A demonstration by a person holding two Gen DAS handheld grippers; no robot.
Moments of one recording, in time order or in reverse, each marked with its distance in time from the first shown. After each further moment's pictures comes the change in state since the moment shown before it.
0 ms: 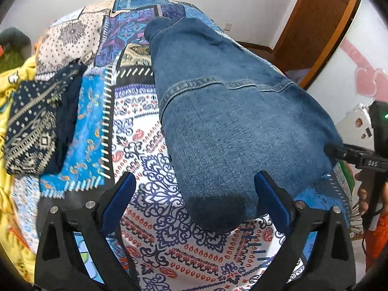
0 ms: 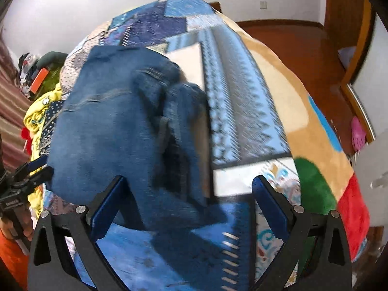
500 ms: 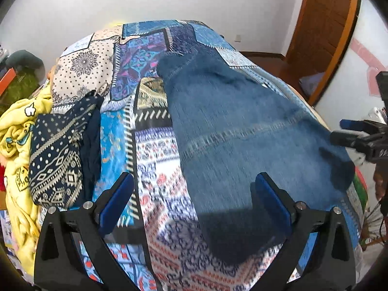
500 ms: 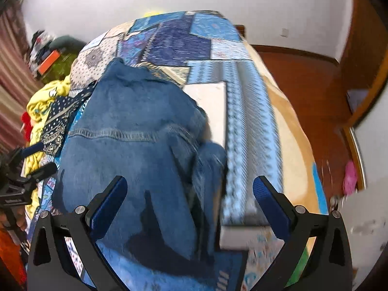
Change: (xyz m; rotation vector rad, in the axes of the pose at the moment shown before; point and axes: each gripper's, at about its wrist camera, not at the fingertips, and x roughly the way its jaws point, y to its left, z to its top) left arm -0.013 -0.003 0.051 0.052 -0.078 0.142; right arm -0.020 0.051 0.064 -0.211 -0.040 -0.028
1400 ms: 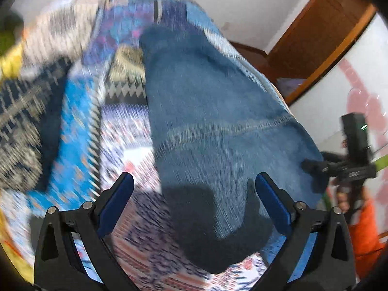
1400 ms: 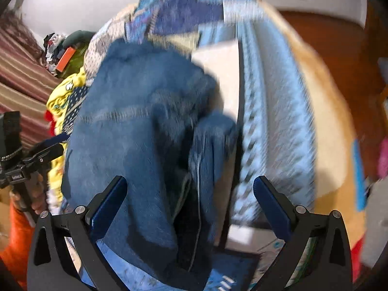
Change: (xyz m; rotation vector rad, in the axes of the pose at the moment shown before) left arm 0.046 0.027 0.003 -0.180 0.171 -0.286; right arm 0.048 -0.044 -0.018 0.112 0.192 0.263
